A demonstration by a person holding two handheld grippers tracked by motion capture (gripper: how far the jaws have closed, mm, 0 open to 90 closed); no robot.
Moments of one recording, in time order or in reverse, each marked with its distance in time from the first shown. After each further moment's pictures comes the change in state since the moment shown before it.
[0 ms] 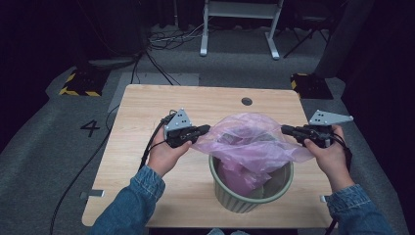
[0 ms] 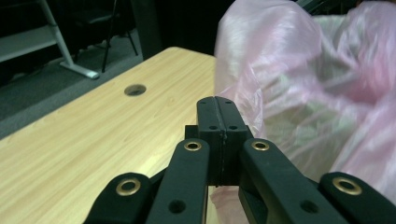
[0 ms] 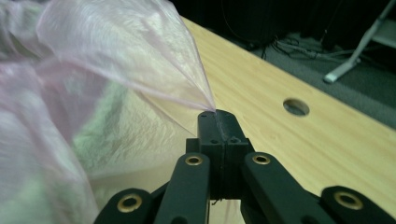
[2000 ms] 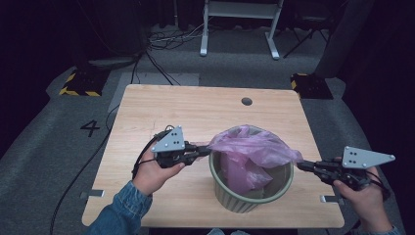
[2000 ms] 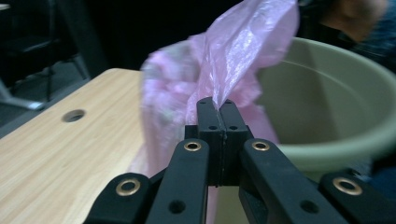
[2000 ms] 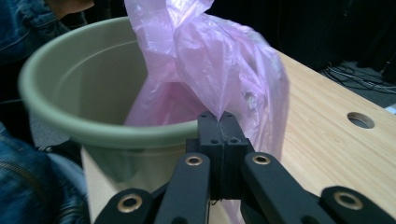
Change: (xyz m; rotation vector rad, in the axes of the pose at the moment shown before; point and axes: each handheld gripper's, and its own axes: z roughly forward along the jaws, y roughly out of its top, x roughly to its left) left arm -0.051 0.002 -0.051 -0.071 -0.252 0.139; right arm 0.065 -0.032 -0.090 -0.094 0.211 -0.099
